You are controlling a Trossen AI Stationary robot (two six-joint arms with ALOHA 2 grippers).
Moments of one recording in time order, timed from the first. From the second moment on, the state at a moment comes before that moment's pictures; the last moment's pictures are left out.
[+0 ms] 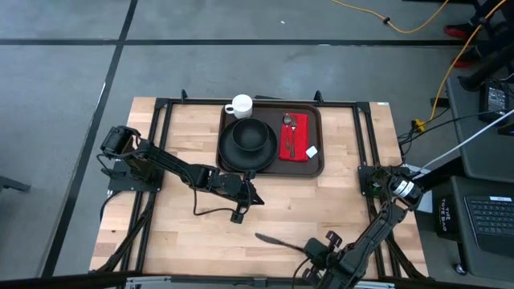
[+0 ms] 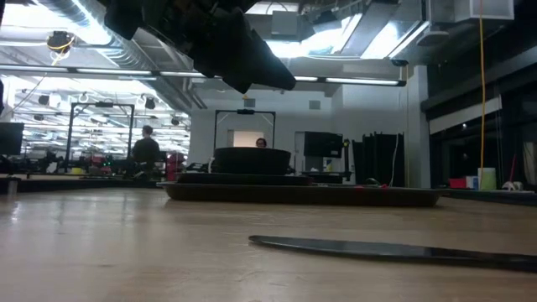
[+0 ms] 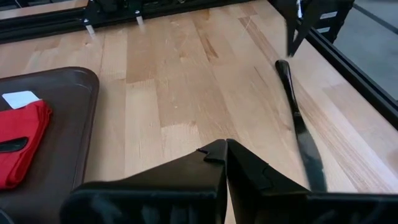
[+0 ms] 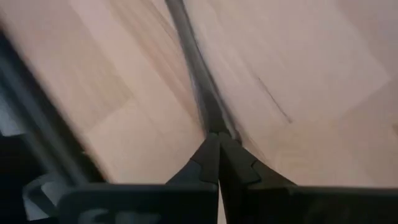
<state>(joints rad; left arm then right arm) -0.25 1.66 0.90 0.26 -0.05 0.02 0.95 2.04 1.43 -0.87 0.36 1.59</state>
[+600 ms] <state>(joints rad) -0.25 1.66 0.90 0.26 -0.05 0.01 0.95 2.03 1.44 -0.95 0.28 1.59</state>
